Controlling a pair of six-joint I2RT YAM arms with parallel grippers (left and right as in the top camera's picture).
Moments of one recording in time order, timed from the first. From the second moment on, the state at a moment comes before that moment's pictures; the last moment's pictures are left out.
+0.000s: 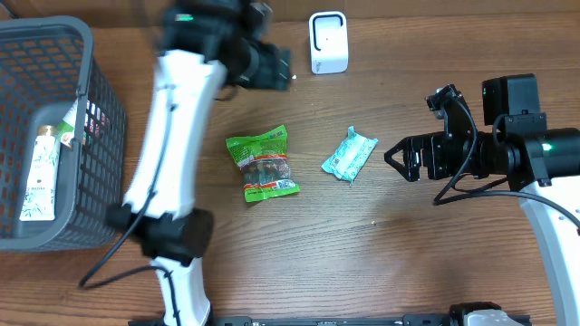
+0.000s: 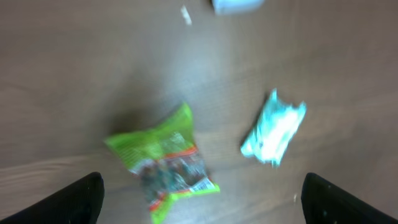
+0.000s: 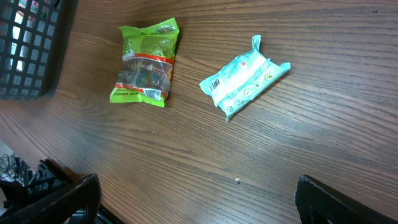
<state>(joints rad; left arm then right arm) -0.26 2.06 2.50 -1.57 0.12 -0.21 0.09 1.32 1.35 -1.16 -0.54 -0.06</state>
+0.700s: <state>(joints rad) 0.78 1.96 2.68 -1.68 -0.05 -0.26 0.09 1.32 1.35 -1.16 -0.54 -0.06</state>
